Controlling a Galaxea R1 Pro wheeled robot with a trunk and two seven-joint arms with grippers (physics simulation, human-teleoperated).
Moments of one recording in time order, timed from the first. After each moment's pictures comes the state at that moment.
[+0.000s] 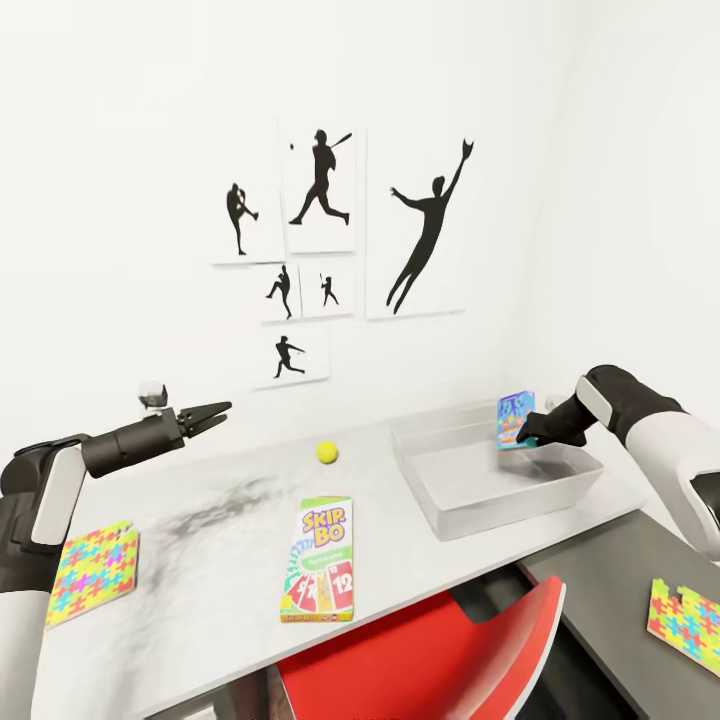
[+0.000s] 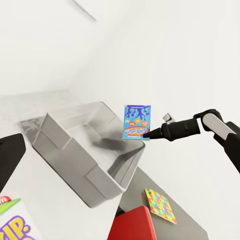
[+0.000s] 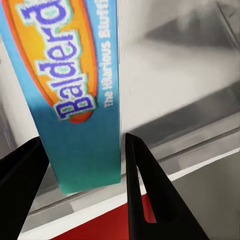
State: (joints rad) left arm -0.69 0.29 0.25 -1.30 0.53 1.04 -0.97; right arm -1.38 -0.32 0.30 -0.21 -0.33 1.04 0.24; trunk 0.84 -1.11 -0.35
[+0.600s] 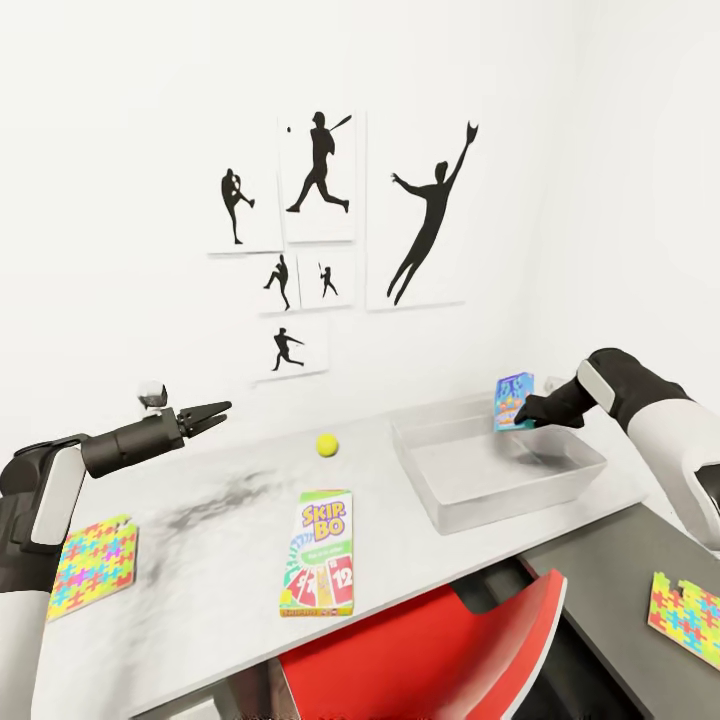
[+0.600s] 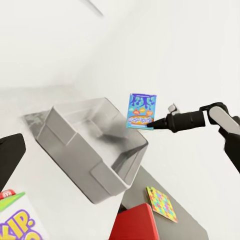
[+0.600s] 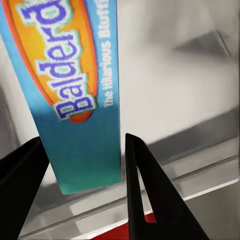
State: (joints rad) left arm -0.69 0.29 0.25 -1.30 0.53 1.04 -0.97; right arm -1.41 -0.33 0.29 -0.26 -0.33 1.04 0.24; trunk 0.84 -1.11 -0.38
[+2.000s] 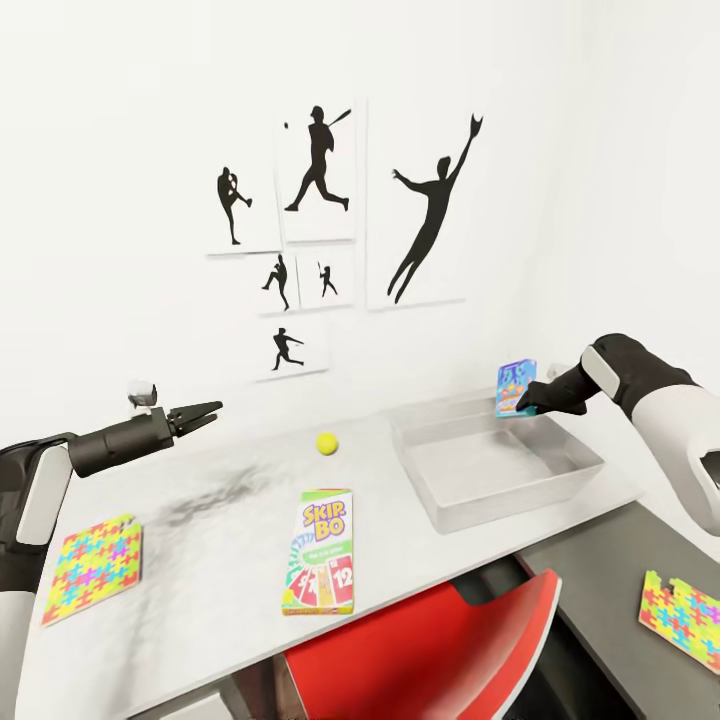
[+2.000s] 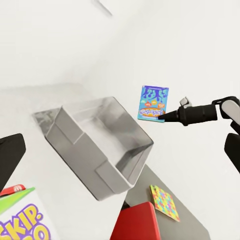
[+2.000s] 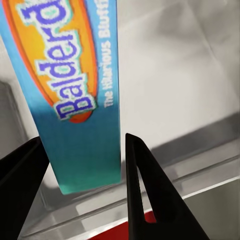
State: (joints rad) left arm -0.69 0.33 0.26 -1.30 0.53 1.04 -0.97; right arm -1.46 -0.33 0.29 -0.25 -0.33 1.04 0.24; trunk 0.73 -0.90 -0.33
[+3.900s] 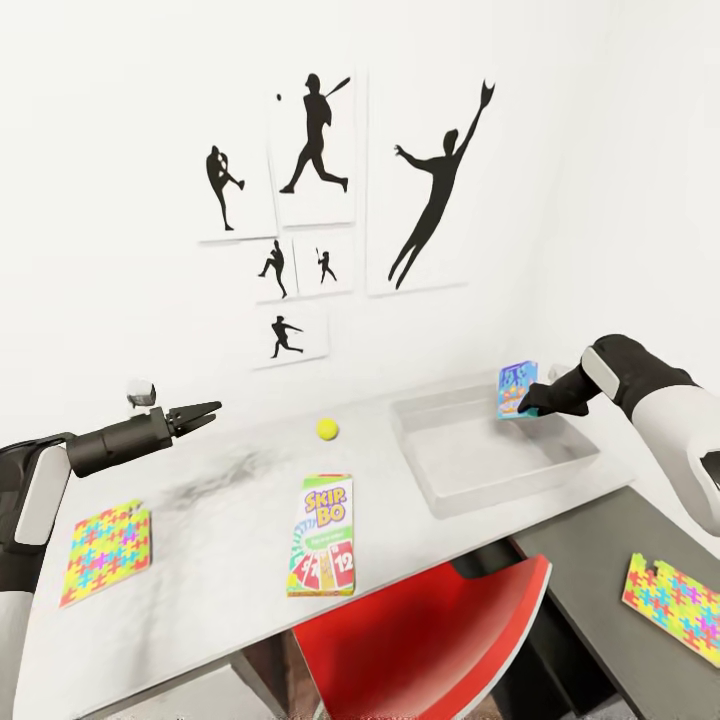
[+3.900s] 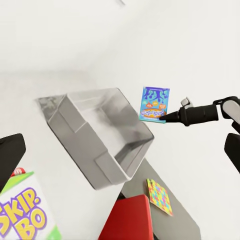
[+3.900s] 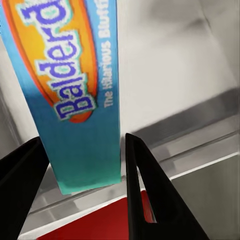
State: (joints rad) left arm -0.69 0.33 0.26 -1.30 0.53 1.04 -0.97; right arm -1.46 -0.33 0.30 -0.24 -0.32 1.04 0.24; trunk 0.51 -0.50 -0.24
